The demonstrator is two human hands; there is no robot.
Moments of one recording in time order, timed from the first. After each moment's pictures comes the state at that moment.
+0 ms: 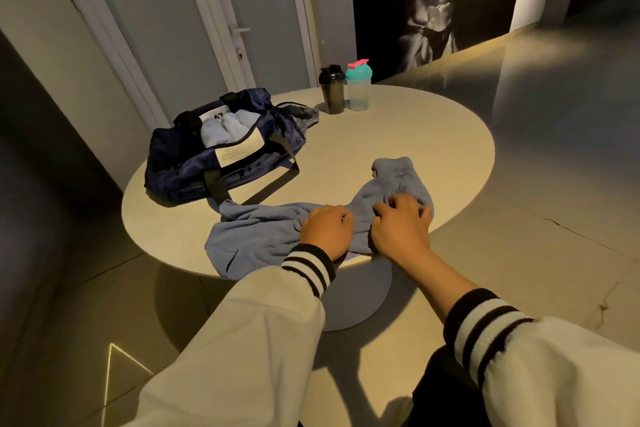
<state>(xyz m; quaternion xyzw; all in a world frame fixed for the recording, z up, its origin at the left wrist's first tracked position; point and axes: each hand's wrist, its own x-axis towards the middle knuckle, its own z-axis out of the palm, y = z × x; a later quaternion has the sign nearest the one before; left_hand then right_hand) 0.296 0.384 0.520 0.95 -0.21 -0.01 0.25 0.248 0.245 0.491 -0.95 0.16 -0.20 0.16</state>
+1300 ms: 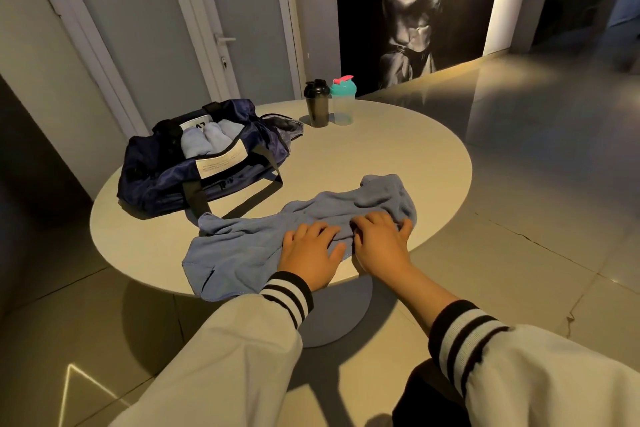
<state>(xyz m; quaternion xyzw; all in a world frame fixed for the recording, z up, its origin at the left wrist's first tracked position) 0.302 0.394 0.495 0.95 -0.30 0.06 0.08 0.249 0.243 0.491 -0.97 0.13 -0.17 0.15</state>
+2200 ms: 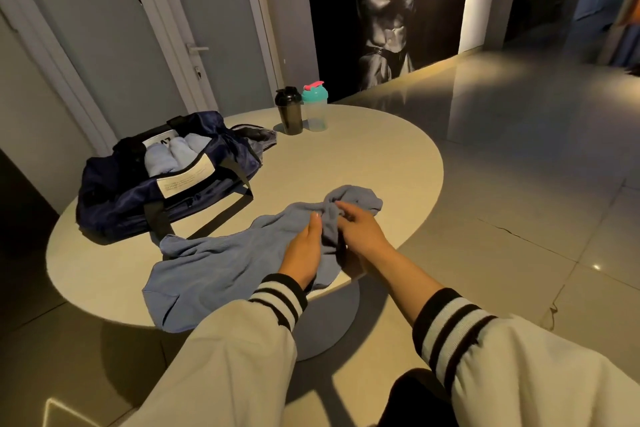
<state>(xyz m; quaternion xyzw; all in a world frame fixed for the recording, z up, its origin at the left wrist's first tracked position) 0.308 0.332 0.492 0.85 -0.24 -0.05 0.46 0.268 0.207 0.515 -0.75 0.15 -0.14 0.63</state>
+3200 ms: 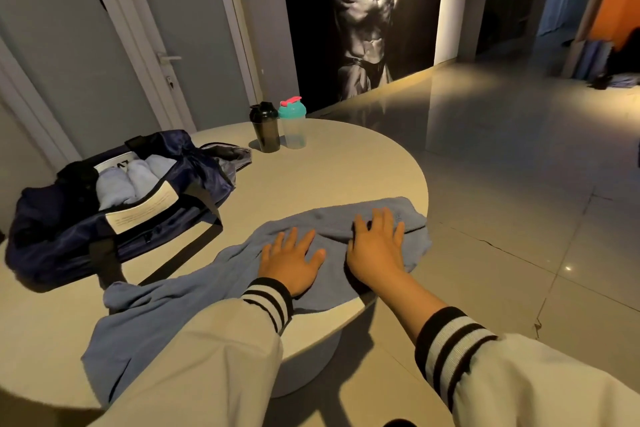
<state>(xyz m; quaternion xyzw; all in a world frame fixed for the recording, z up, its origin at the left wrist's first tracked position) 0.381 0.291 0.499 0.95 -0.27 -0.10 0.07 0.291 0.141 0.507 -0.95 0.25 -0.10 0.13</state>
